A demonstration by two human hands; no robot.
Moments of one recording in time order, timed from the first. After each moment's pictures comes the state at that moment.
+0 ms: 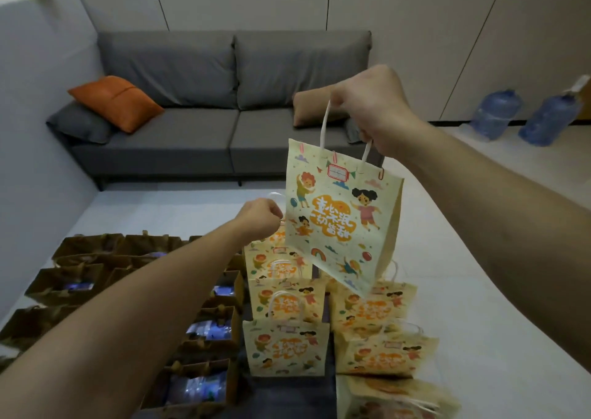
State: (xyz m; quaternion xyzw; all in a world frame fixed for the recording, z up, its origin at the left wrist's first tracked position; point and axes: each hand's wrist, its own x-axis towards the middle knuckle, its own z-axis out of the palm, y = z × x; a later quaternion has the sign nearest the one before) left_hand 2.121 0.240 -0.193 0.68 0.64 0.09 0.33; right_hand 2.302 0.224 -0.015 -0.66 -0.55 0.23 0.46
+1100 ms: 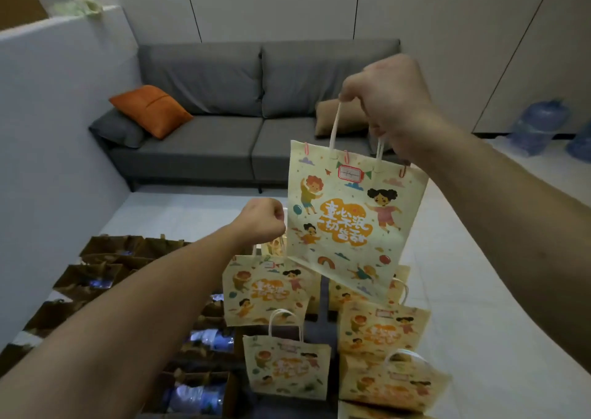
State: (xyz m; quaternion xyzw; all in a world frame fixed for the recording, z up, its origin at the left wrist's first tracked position) left_hand 2.127 0.262 -0.178 0.71 0.64 0.10 0.26; right_hand 2.332 0.237 0.011 -0.60 -0.58 0.30 0.47
